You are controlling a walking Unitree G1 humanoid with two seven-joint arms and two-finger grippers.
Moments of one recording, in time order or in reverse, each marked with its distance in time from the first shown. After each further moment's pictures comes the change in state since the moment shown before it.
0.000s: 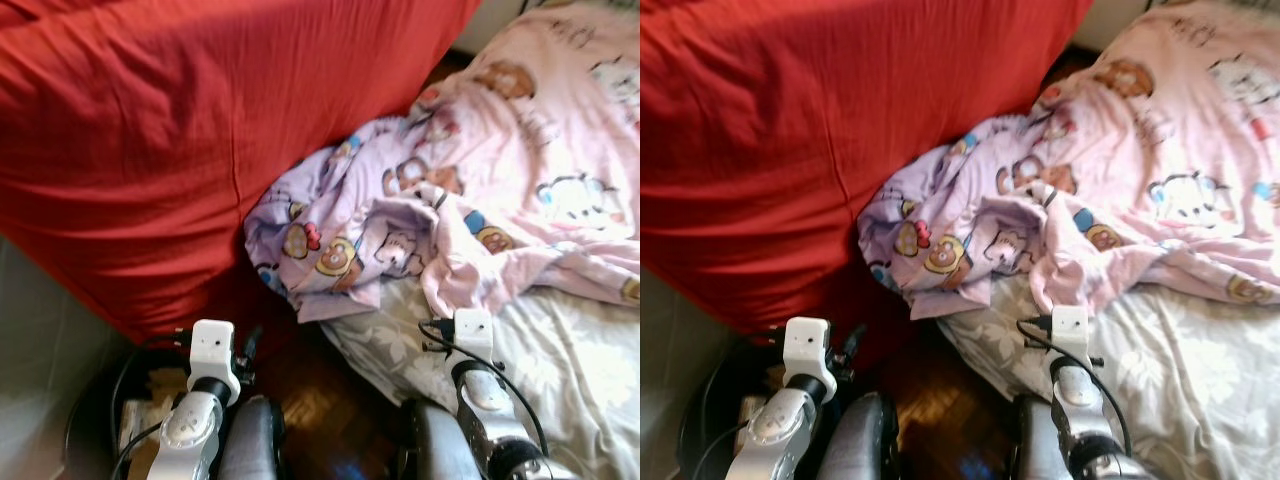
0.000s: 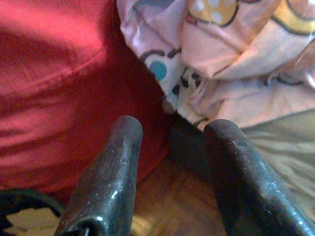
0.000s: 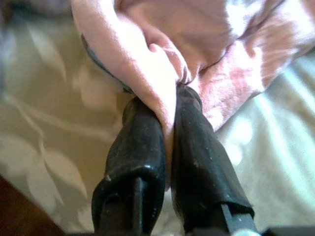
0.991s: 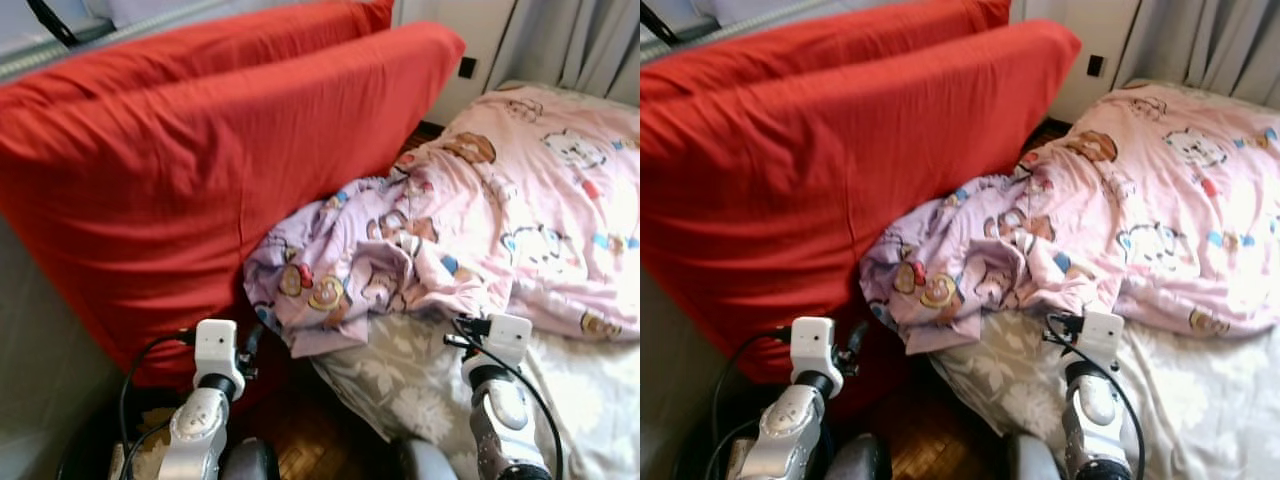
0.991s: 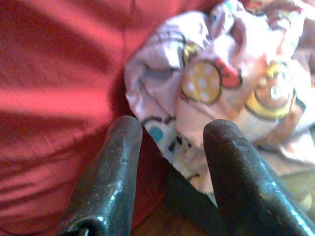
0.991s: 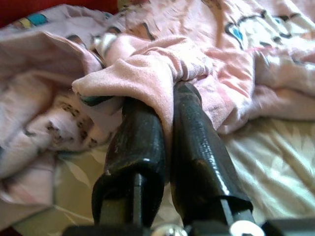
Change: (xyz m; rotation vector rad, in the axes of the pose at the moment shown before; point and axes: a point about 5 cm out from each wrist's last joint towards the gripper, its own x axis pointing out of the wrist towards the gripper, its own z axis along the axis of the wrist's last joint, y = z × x) left arm 0.013 0.003 -0.014 -0.030 -0.010 0.050; right arm -0.013 -0.013 0.004 0.182 -0.143 -0.012
